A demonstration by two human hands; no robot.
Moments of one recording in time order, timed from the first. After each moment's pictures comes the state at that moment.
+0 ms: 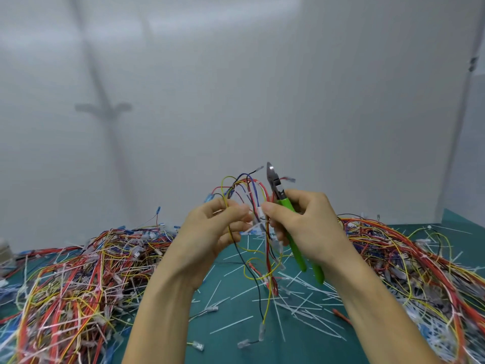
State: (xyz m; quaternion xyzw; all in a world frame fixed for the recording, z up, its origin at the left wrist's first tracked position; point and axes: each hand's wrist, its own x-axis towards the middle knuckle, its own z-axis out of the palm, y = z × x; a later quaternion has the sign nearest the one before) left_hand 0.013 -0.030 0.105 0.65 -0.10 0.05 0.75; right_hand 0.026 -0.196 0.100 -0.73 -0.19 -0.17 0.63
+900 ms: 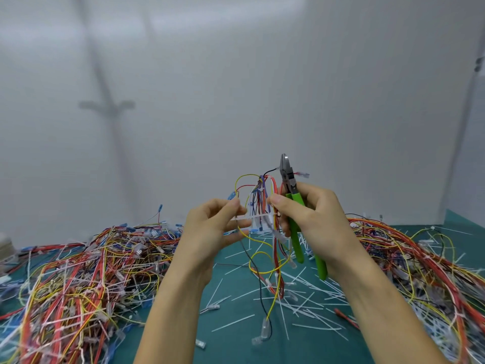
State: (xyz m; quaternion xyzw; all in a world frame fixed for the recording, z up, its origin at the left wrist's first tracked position) left_hand 0.021 -0.032 0.098 0.65 -0.03 0.11 0.75; right_hand 0.017 -0.198 0.108 -0.69 -0.21 -0.15 0.68
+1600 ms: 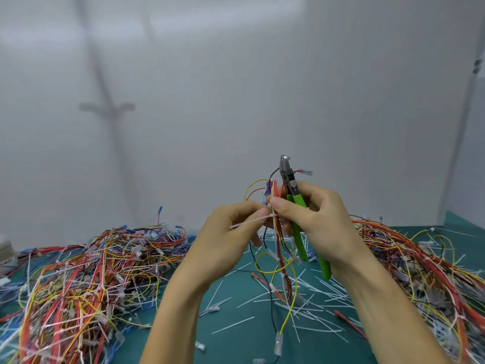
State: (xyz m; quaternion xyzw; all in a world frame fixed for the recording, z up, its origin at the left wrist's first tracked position) left_hand 0.007 -0.041 0.105 0.82 -0.22 0.14 0.52; right_hand 0.020 -0.203 0.106 -0.67 -0.24 -0.15 0.69
